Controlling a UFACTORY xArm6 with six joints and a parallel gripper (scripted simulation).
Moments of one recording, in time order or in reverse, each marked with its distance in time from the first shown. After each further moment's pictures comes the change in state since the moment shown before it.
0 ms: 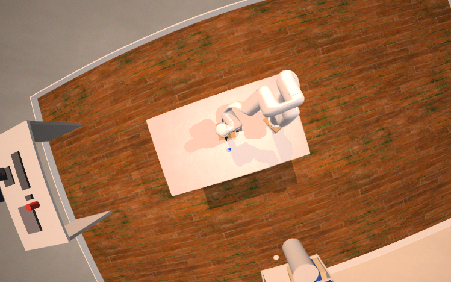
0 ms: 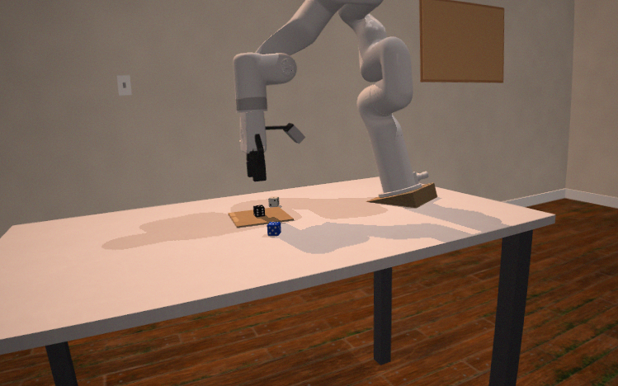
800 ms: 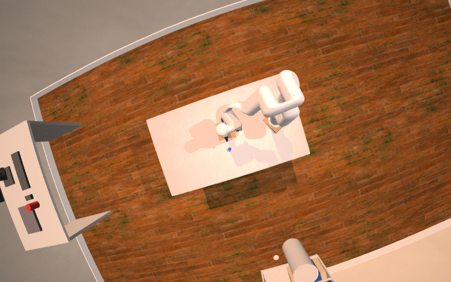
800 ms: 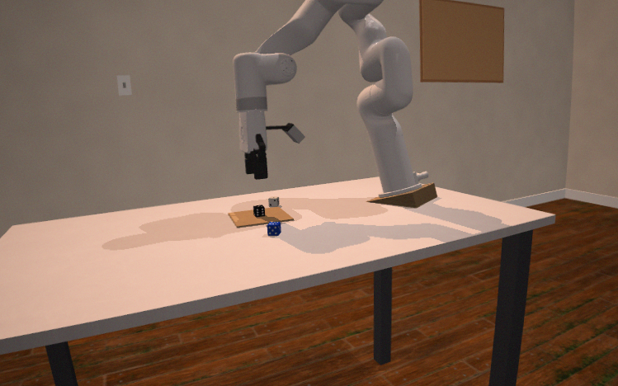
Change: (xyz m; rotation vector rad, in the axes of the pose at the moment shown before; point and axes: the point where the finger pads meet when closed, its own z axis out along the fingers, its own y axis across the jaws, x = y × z) arm 0.000 0.000 0.000 0.001 -0.001 -0.038
